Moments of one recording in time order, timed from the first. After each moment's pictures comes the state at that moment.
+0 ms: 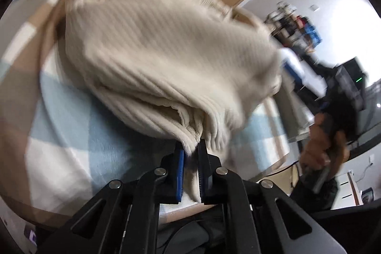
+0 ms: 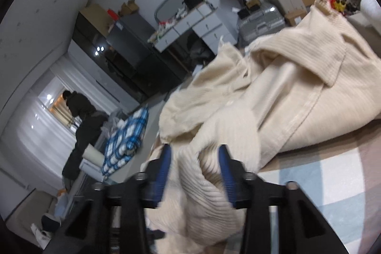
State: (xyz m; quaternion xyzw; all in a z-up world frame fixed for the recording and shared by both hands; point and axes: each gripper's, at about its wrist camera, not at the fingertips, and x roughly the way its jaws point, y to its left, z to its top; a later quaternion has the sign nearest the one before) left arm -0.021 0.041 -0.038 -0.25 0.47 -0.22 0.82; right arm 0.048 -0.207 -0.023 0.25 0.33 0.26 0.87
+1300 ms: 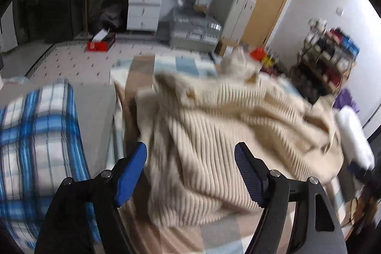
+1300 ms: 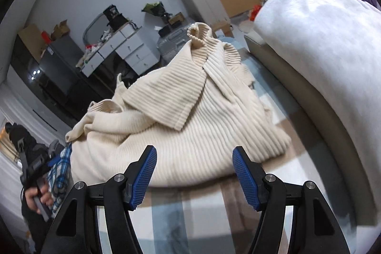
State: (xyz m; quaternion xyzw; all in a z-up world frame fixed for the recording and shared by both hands) left arm 0.108 0.109 0.021 -0.11 0.41 -0.07 0.90; right arm 0.094 -0.339 -0.035 0.24 0.38 0.04 0.89
